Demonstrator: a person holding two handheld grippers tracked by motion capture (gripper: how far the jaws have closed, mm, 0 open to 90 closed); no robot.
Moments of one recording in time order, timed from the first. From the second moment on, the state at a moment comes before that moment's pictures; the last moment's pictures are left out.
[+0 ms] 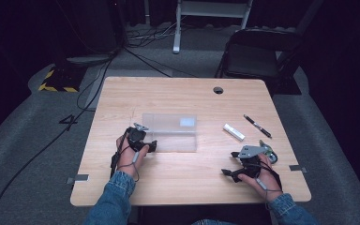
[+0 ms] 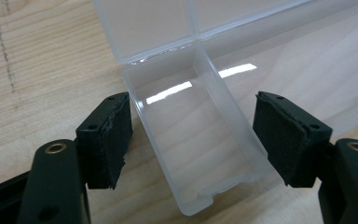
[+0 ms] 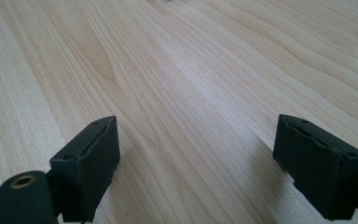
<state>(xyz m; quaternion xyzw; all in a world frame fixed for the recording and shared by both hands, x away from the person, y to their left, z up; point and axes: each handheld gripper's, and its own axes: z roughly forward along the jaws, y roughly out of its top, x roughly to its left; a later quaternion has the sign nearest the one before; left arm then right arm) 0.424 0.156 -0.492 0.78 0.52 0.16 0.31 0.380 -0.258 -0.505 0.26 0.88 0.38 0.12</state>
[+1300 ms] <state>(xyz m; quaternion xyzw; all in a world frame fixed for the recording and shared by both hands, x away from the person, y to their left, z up) 0.342 0.101 -0.483 0.82 0.44 0.09 0.36 0.376 -0.269 -0.504 0.27 0.87 0.39 0.12</state>
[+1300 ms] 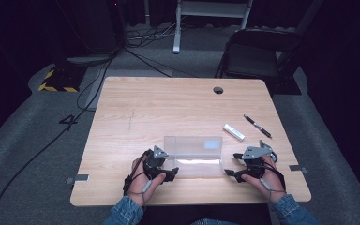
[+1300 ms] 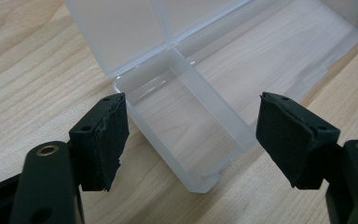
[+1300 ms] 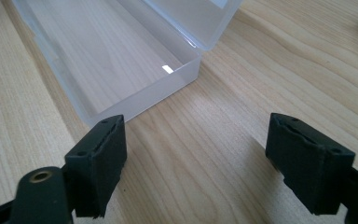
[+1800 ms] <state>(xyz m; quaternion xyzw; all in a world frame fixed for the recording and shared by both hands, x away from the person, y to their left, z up) 0.337 0.132 -0.471 0.82 0.43 0.15 0.34 0.373 -0.278 -0.492 0.28 0.87 0.39 0.11</state>
